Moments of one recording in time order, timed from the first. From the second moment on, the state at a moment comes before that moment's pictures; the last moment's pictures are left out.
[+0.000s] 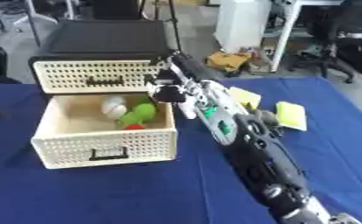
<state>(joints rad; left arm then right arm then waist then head) -0.24 0.30 -0.13 -1.93 -0.12 0.13 -0.11 -0.81 -0.17 0.22 -1.16 0.84 0.00 0.11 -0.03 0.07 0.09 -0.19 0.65</state>
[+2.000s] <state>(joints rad) -0.27 0.46 -0.33 -1.96 0.05 0.15 -0.33 -0.52 -0.36 0.14 -1.57 0.50 0.09 -0.24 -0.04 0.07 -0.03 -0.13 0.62</state>
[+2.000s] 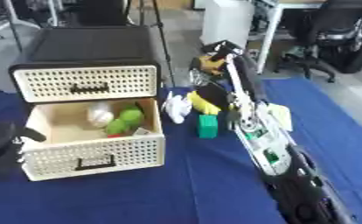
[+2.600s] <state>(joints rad) -0.34 0.51 -0.54 -1.79 0.41 0.34 -0.61 -0.47 -0.37 0.10 -1.58 0.44 0.11 -0.28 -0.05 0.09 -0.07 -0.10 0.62</state>
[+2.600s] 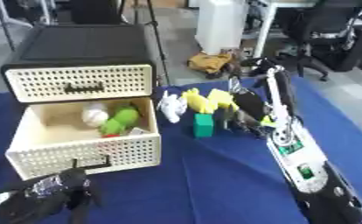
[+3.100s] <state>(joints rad) -0.39 0.46 -0.56 -1.61 0.55 0.32 -0.59 -0.47 -0.37 0.10 -1.58 0.43 0.10 -0.28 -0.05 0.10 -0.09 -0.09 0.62</state>
